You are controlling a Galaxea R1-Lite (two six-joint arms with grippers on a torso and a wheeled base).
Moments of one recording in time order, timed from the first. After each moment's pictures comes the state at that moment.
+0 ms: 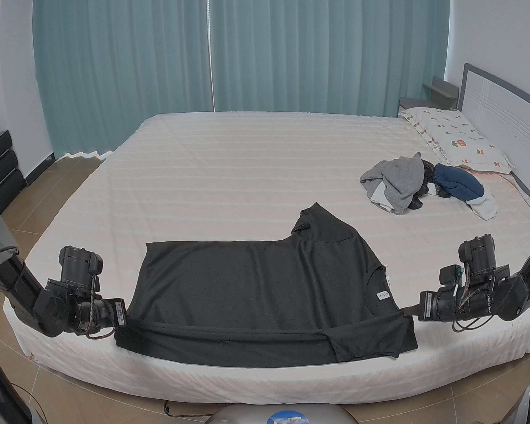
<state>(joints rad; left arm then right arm) -0.08 1.93 -0.51 -0.52 0.18 -0.27 0.15 1.90 -0.53 -0.53 0.29 0.33</state>
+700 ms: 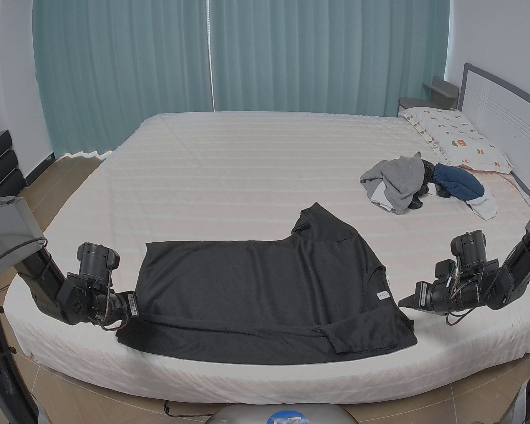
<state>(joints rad) -0.08 2.08 -0.64 -0.52 0.16 -0.36 0.10 2.02 -0.62 -0.54 0.30 0.35</state>
